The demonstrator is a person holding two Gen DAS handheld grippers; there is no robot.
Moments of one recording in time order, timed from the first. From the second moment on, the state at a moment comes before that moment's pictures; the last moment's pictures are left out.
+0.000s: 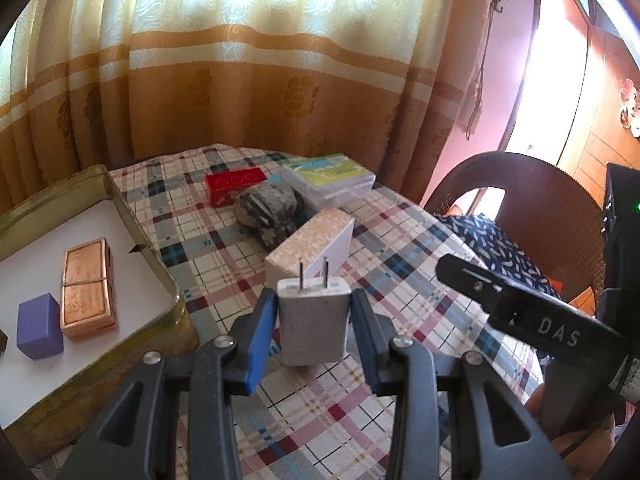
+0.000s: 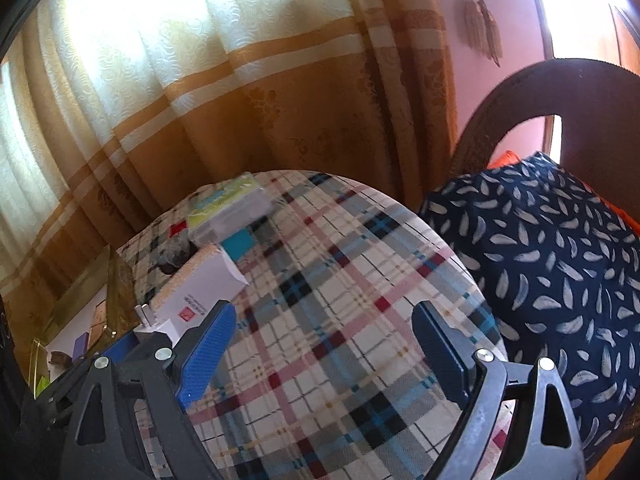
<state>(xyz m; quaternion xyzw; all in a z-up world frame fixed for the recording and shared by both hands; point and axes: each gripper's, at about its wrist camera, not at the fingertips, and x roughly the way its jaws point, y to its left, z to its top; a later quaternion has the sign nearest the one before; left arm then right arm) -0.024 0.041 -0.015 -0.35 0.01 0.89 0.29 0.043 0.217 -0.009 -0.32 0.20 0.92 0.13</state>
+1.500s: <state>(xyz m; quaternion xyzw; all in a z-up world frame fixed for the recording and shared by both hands) -0.024 0.003 0.009 -0.27 -0.09 0.93 0.23 0.016 0.212 -0.002 -0.31 0.20 0.93 0.06</state>
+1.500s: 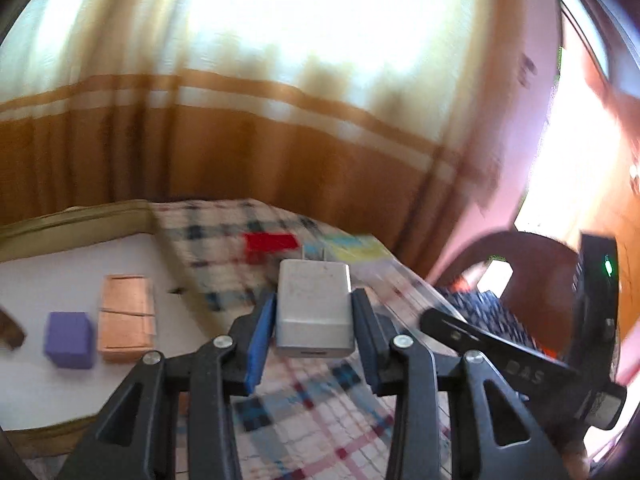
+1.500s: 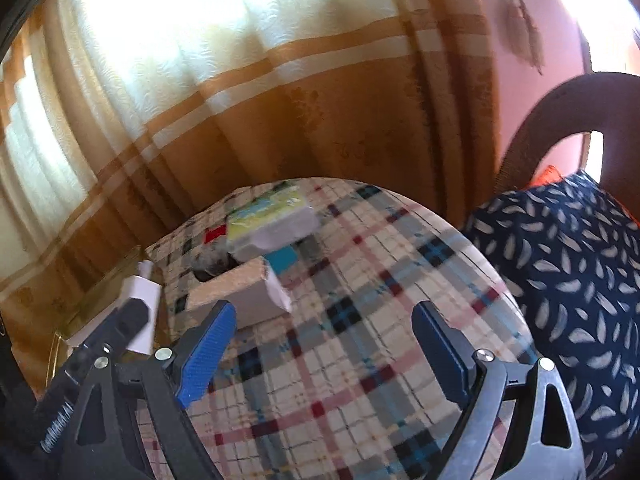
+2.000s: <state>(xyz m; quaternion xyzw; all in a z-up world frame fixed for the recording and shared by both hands) -0.041 -0.039 0.005 -0.26 -0.13 0.95 0.13 -0.062 0.151 -0.020 -0.40 0.08 0.91 -0.03</state>
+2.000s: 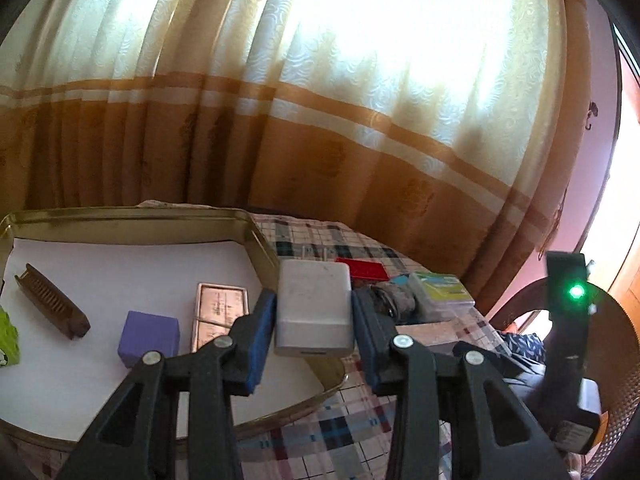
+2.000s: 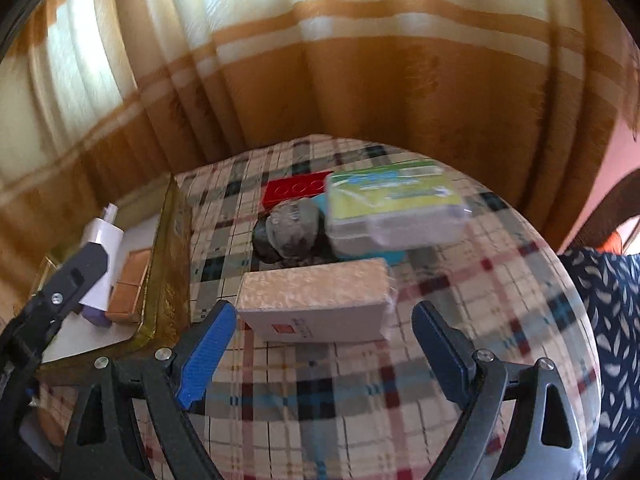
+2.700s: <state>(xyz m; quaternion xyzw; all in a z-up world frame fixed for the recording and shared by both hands) -0.045 -0.040 0.000 -0.28 -0.13 0.94 0.11 -0.033 0.165 -0.014 -0.32 0.12 0.94 -0.01</state>
